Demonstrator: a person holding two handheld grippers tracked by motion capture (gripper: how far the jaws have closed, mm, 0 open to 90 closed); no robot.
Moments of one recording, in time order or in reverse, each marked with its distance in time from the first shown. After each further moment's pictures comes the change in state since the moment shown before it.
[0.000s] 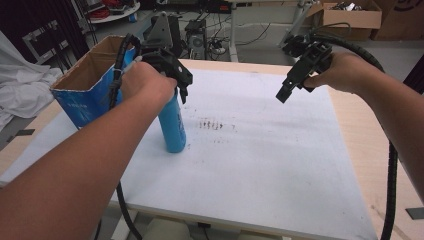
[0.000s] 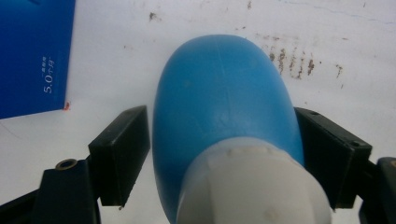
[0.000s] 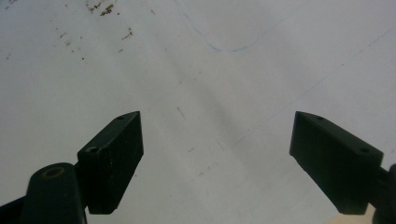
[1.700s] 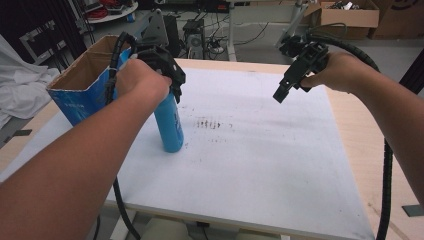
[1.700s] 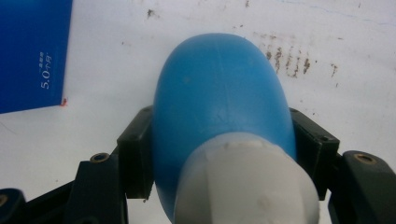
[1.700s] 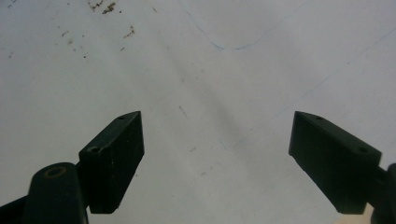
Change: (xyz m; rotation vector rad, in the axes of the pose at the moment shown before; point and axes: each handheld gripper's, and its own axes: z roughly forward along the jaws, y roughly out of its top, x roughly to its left) left arm 0.001 0.001 -0.003 0.009 -0.014 -0.002; right arm -0.001 -0.002 0.002 -0.003 0.011 -0.004
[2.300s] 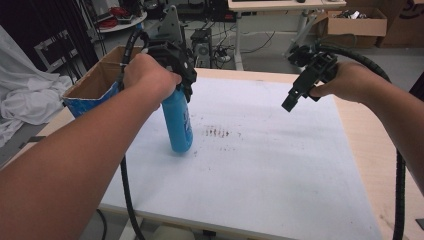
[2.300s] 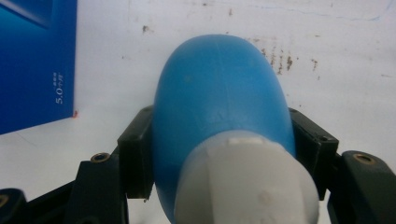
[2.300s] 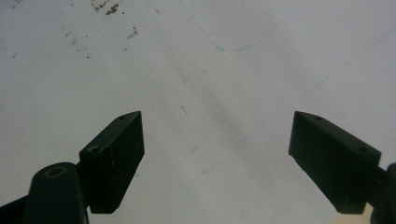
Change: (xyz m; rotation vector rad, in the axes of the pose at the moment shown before) left arm -0.004 0.008 -0.030 0.005 -0.011 0.090; right arm 0.004 0.001 -0.004 0.001 -0.006 0.002
